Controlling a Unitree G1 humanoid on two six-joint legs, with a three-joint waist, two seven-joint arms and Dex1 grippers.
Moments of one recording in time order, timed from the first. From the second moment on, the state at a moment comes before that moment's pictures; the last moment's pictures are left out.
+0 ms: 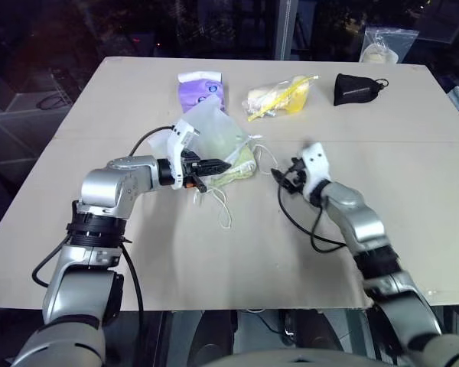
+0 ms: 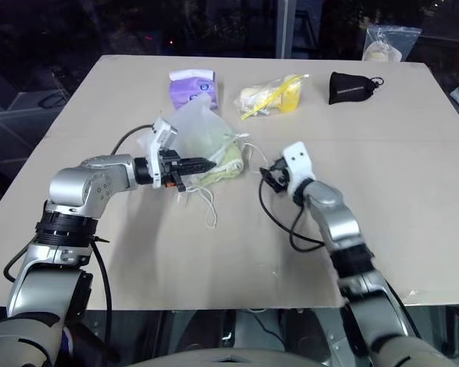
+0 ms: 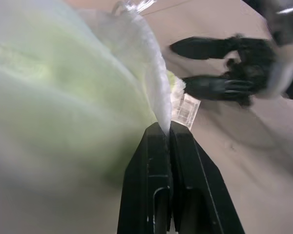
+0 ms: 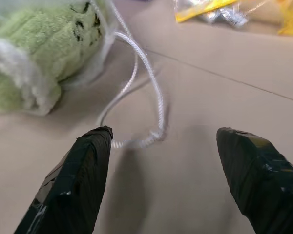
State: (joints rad) left arm -0.72 0.65 -0.07 0.24 -0.50 0.77 -0.99; right arm -0.64 -0.12 0.14 0.39 0.12 0.35 0.38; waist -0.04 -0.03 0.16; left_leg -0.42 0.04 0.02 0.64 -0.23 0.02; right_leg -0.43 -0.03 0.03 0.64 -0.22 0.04
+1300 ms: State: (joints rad) left arm -0.41 0.61 0.03 0.02 -0.35 0.63 -0.94; right arm -0.23 -0.18 0.06 -0.39 0.05 0.70 0.20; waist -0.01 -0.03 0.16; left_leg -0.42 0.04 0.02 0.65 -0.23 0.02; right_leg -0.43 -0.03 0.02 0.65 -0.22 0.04
